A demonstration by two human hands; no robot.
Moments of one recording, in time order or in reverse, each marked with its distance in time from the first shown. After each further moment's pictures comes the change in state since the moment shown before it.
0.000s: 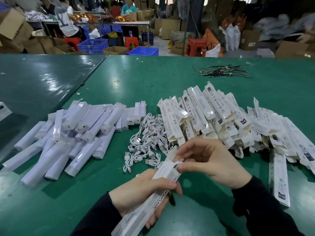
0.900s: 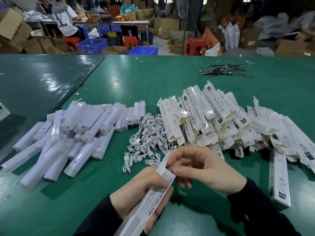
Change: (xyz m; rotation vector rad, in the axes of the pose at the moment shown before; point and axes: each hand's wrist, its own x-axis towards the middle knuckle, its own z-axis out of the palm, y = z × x) left_hand 0.013 -0.008 -0.006 -0.109 -0.145 0.282; right_hand 0.000 0.004 0.013 0.187 -0.211 0.008
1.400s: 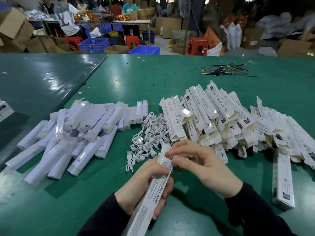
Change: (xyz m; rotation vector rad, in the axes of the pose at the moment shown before) left_hand 0.002 -0.004 -0.007 -0.119 0.140 -0.021; right_hand 0.006 0.012 0.005 -0.198 0.248 -0.058
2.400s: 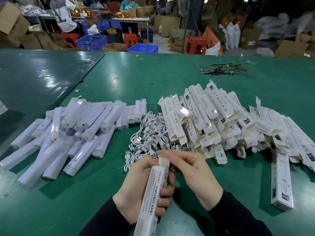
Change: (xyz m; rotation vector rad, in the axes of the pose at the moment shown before) left_hand -0.010 0.012 0.018 -0.295 0.207 -0.355; right_hand 0.001 0.001 0.037 0.282 0.201 0.172
